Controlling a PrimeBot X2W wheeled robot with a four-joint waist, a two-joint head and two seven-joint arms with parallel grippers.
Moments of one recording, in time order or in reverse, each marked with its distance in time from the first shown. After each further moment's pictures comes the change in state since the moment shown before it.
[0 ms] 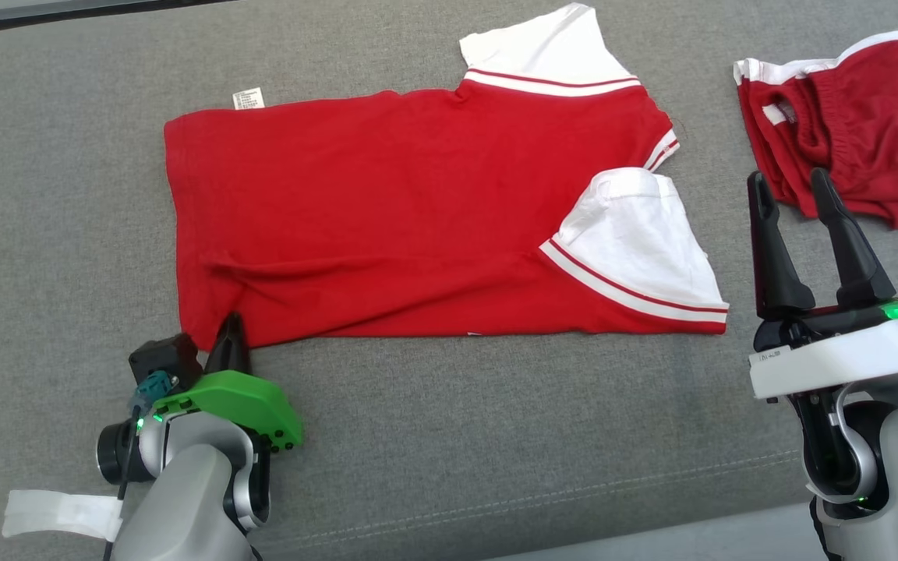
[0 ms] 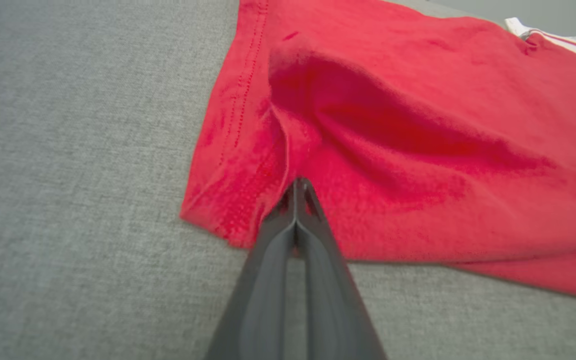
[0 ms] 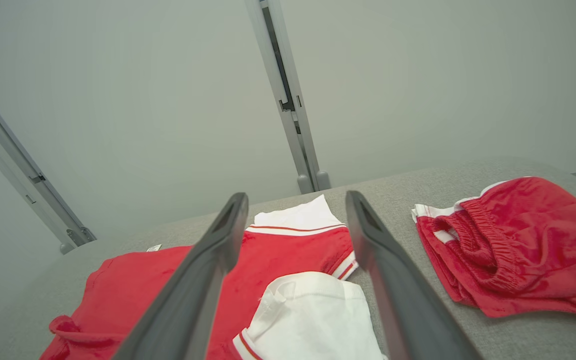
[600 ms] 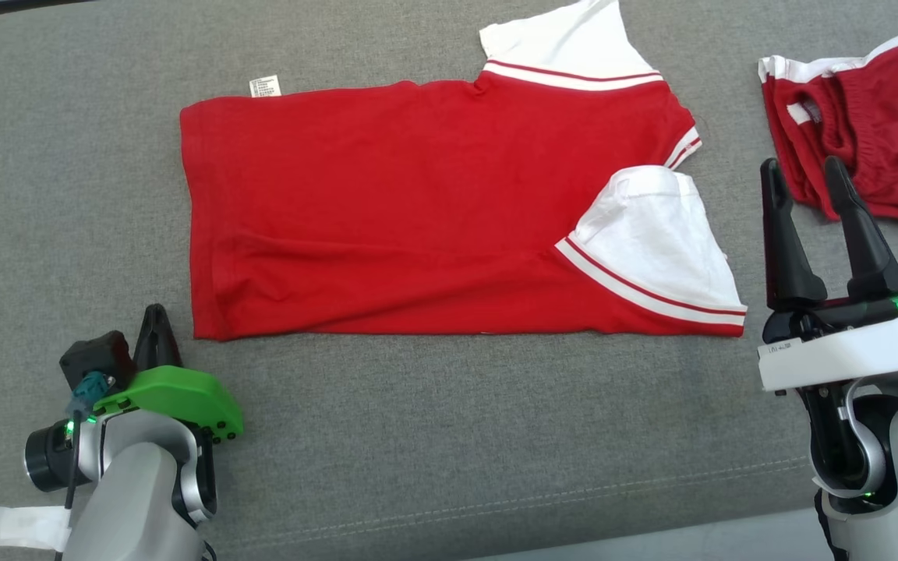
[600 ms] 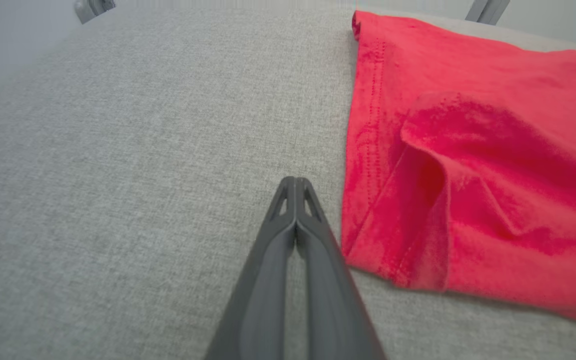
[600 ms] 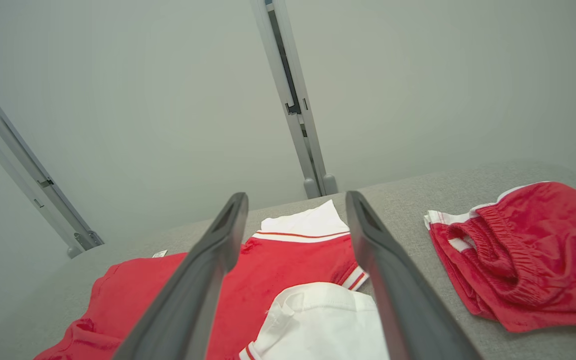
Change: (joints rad) left arm 0.013 0.041 0.145 -0.017 0.125 0.024 0.000; right arm -0.010 0.005 -0.012 -0.017 0.005 0.000 0.000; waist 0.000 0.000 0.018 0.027
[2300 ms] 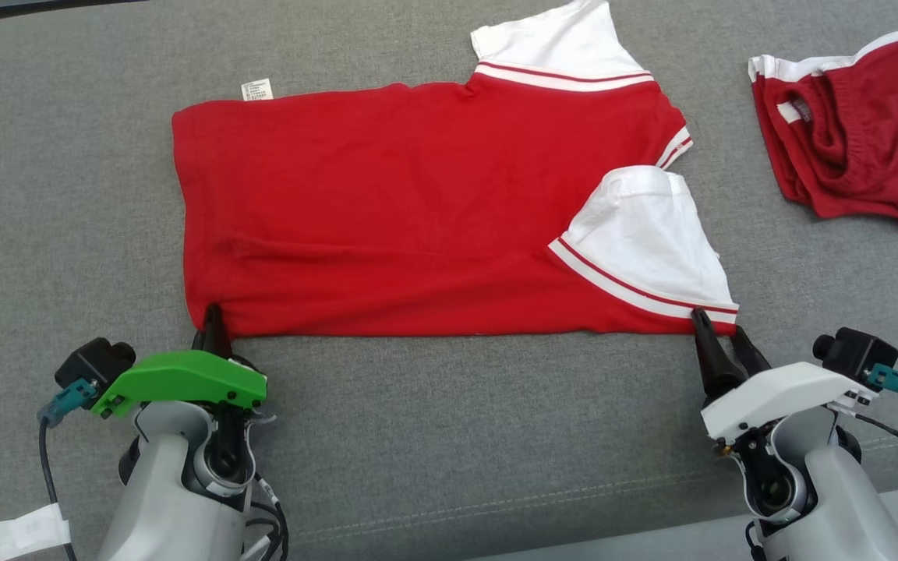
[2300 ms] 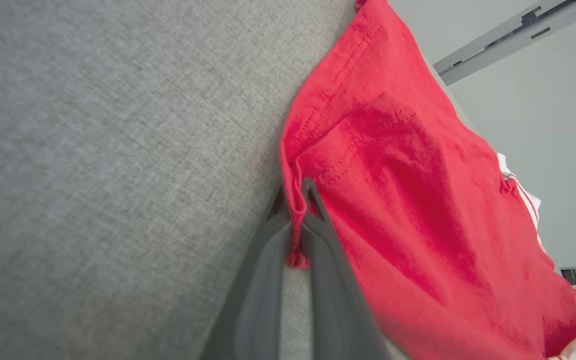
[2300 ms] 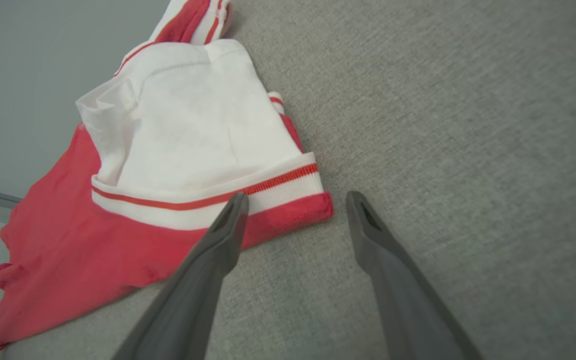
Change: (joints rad) left arm 0.001 -0.126 0.123 -0.053 -0.452 -0.133 0.132; right arm -0.059 0.048 -0.010 0.652 0.272 0.000 0.019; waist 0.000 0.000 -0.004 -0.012
